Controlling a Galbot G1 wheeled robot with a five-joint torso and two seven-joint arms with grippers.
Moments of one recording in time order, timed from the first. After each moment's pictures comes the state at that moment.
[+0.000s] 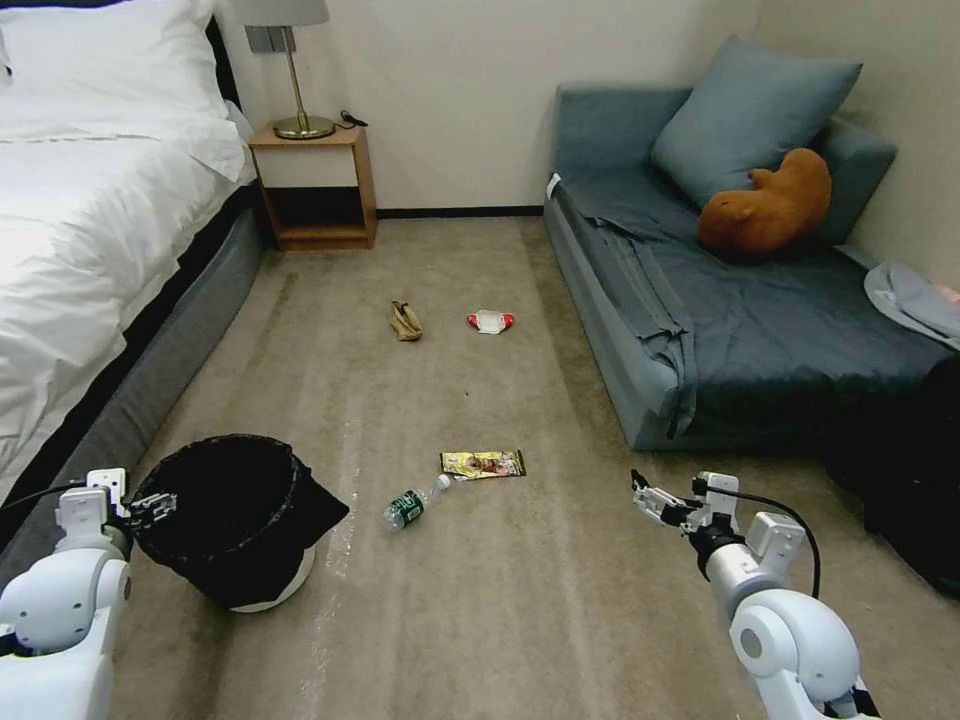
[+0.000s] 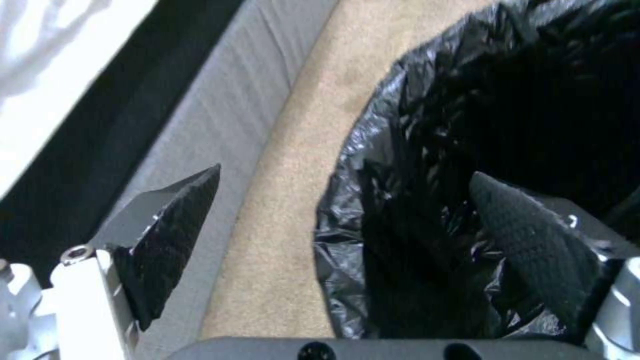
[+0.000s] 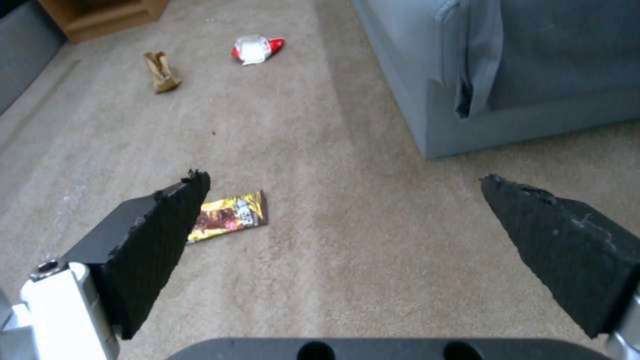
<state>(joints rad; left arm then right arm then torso) 1.25 -1.15 -0.88 -1.70 -0.19 0.65 -0.09 -1.45 1.32 0.60 2.07 0.54 -0.50 0.14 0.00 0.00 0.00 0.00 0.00</state>
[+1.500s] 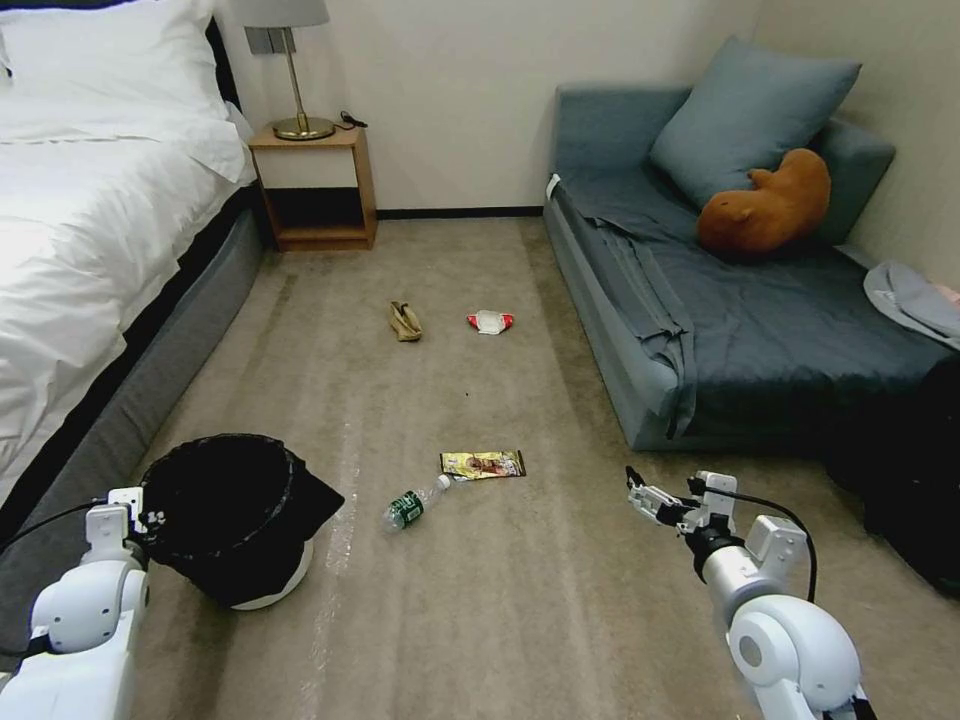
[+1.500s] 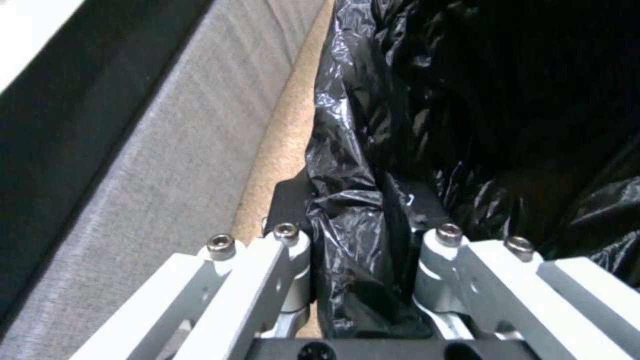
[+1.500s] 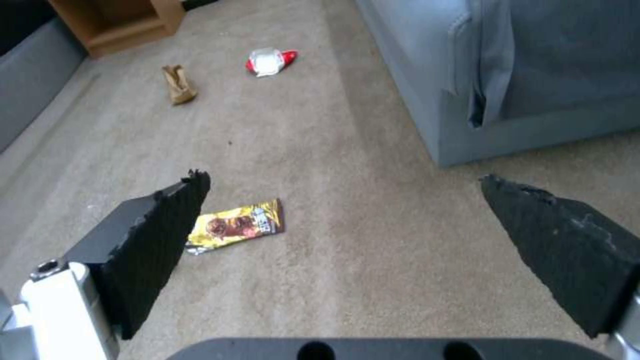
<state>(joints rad) 1.25 -1.17 -0.89 -1.58 -0.07 0.55 -0.03 -1.49 1.33 0.60 2.12 0.54 -0.48 0.14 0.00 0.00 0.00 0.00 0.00</state>
